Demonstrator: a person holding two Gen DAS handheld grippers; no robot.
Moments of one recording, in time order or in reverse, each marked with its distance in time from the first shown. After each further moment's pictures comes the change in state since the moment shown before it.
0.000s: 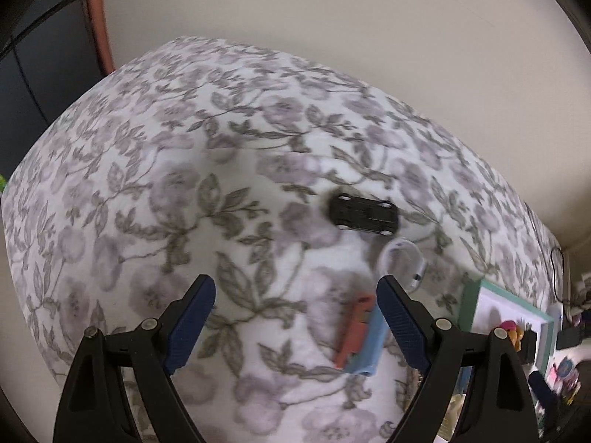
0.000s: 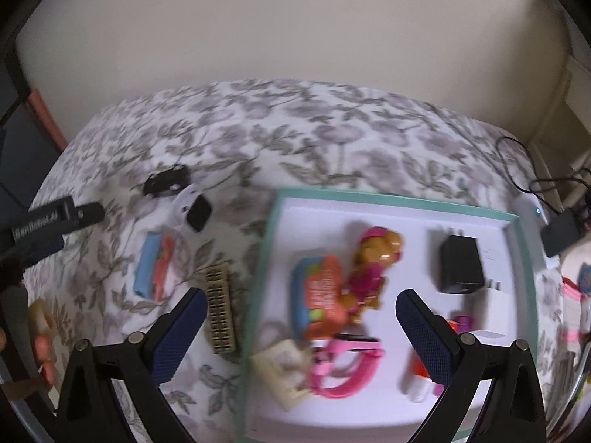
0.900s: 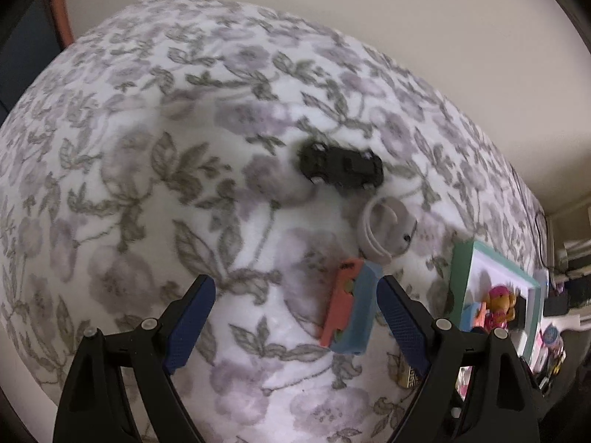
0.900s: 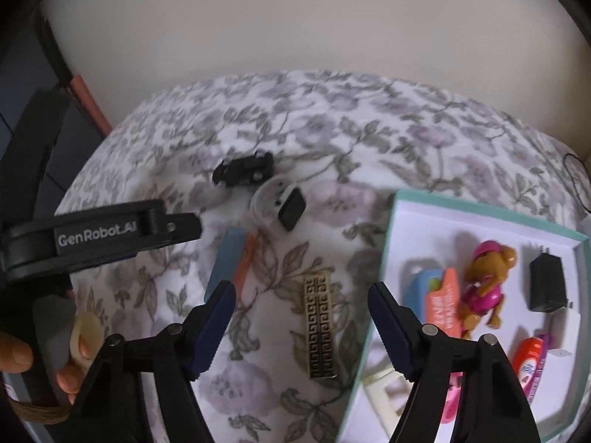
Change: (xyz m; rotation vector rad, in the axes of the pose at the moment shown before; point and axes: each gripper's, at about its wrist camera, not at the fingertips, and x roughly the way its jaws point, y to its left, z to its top) left arm 0.034 -0.012 -0.007 0.074 0.203 -0.122; right arm 0.031 0.054 -0.001 -0.069 0.003 0.182
